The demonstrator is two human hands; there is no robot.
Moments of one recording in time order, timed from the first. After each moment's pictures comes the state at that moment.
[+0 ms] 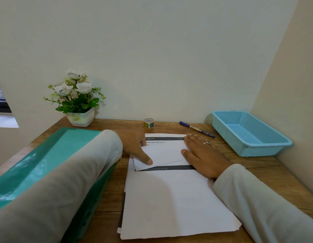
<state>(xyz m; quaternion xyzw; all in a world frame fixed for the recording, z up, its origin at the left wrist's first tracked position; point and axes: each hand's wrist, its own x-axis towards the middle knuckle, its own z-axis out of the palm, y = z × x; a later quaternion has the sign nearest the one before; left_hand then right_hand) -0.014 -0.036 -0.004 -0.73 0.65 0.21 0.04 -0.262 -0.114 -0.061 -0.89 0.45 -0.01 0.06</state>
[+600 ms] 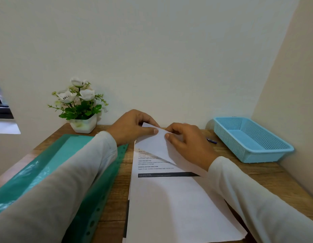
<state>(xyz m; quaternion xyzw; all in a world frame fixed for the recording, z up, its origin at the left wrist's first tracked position) 0.004 -0.035 0.014 -0.59 0.66 0.23 -0.39 -0.209 -0.098 -0.018 -0.88 0.30 -0.33 0.16</state>
